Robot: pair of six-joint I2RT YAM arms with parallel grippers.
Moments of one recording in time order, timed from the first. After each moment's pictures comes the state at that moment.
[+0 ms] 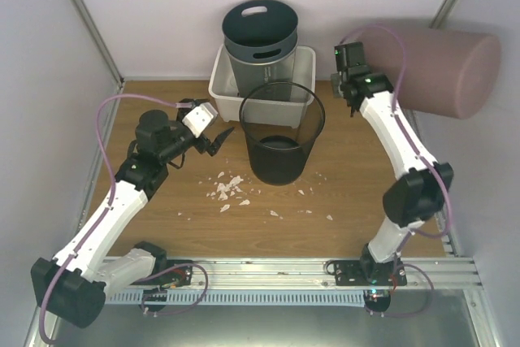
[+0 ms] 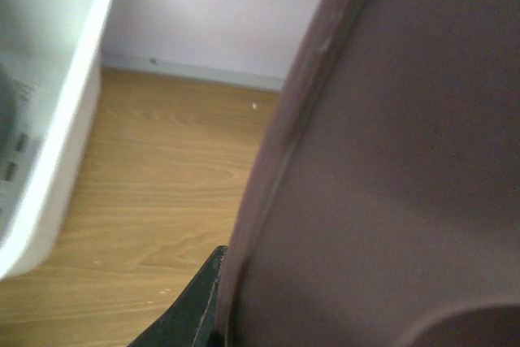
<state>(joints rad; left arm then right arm) -0.35 1.02 0.90 -0.07 0.37 0.37 0.28 1.68 1.76 -0.77 0.48 -0.02</state>
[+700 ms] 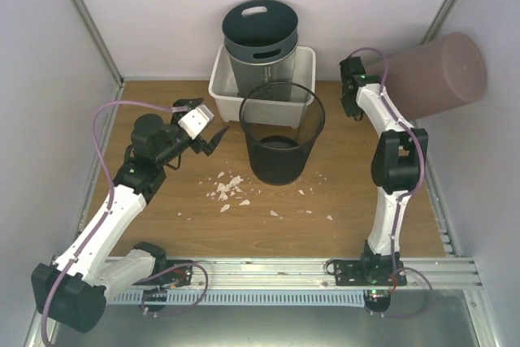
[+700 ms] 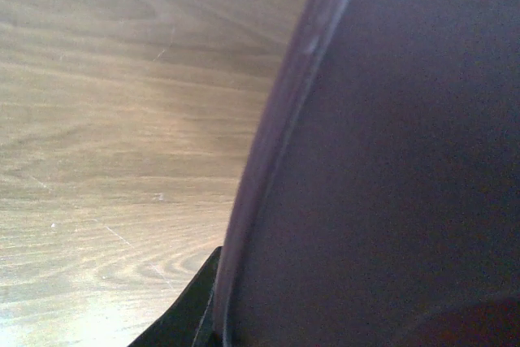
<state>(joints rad) -0.31 0.99 0.87 -0.01 0.36 0.43 0.11 2.06 1.86 -0.91 0.53 -0.23</state>
